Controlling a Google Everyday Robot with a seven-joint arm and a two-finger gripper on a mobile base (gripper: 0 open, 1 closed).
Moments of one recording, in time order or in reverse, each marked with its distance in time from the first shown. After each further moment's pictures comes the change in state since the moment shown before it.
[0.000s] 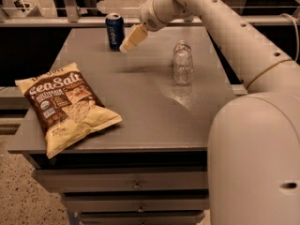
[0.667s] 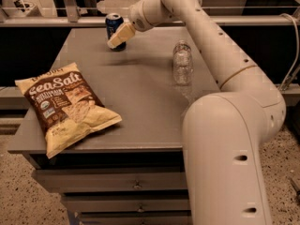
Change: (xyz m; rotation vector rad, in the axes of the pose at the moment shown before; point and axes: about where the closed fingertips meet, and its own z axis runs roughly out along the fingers) arm -0.021 -0.017 0.054 -0.017 -0.121 0.070
